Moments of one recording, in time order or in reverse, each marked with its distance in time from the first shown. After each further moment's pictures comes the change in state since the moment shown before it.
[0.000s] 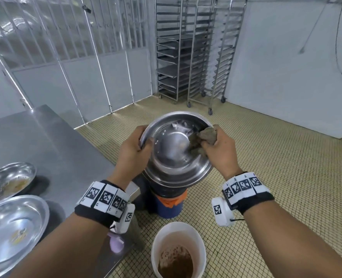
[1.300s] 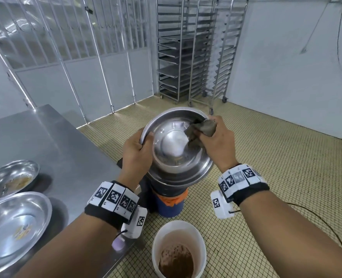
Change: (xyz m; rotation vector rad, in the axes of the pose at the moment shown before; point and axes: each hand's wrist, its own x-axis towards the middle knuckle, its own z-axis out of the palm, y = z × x) left_hand -0.019 0.025 0.017 -0.225 0.187 -0.076; right_hand 0.004 -0.013 -0.002 0.008 0.075 -0.009
